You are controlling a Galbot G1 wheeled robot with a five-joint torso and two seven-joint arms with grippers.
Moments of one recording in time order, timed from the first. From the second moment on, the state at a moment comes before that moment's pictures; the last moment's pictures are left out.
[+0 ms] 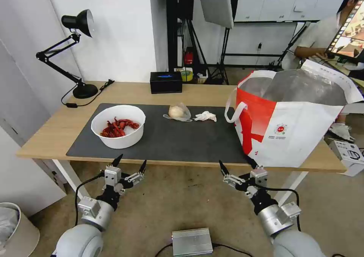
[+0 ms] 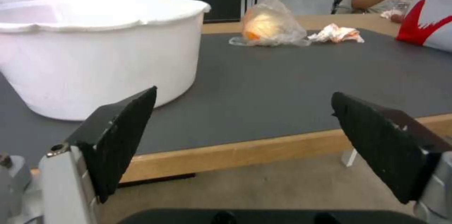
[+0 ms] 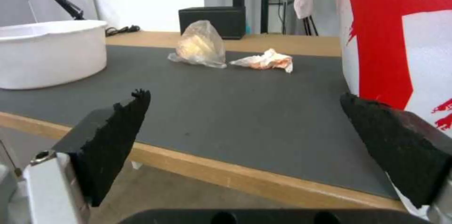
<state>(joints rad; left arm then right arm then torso) 1.57 -1.05 -0.45 -2.08 -0.41 -0.04 -0.02 -1.59 0.96 0.32 2.15 0.44 0.11 0.15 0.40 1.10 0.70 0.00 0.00</state>
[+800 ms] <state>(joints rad) 1.58 -1.04 -0.45 -2.09 -0.40 -0.04 -0.02 -1.58 0.98 0.34 2.21 0.46 0.04 0.16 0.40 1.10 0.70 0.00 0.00</state>
